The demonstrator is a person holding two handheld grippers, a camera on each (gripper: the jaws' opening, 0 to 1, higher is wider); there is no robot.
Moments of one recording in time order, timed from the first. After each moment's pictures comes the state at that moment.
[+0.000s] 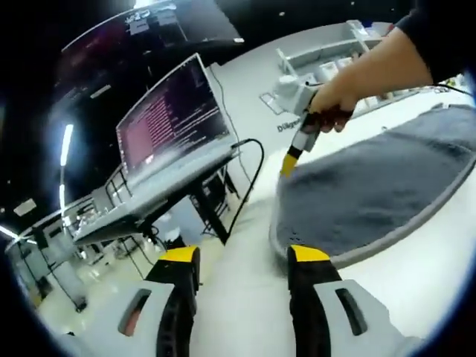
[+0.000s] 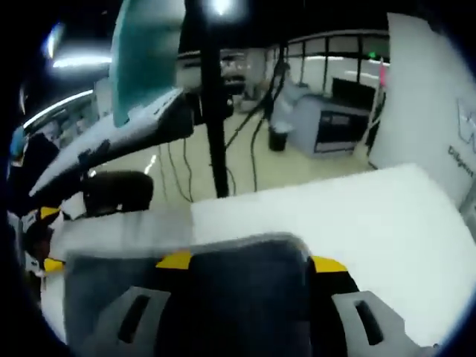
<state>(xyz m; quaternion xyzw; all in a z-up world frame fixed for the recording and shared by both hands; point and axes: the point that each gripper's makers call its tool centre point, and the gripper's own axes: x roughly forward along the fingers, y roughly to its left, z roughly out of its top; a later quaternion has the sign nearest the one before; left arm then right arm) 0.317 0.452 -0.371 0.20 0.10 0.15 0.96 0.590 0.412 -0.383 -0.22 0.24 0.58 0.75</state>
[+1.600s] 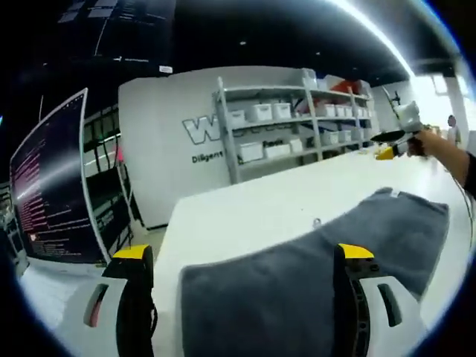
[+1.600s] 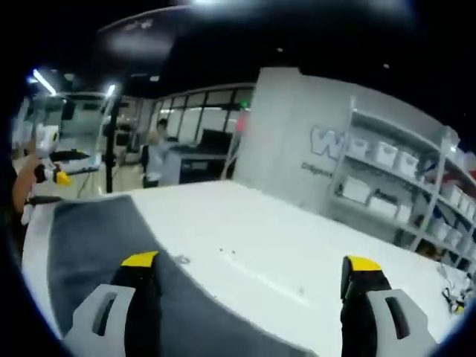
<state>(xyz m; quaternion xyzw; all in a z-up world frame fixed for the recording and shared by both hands) 0.480 0.325 -0.251 0.10 0.08 -0.13 0.98 0.569 -0.104 -0.244 -0.14 0.09 0.27 0.95</state>
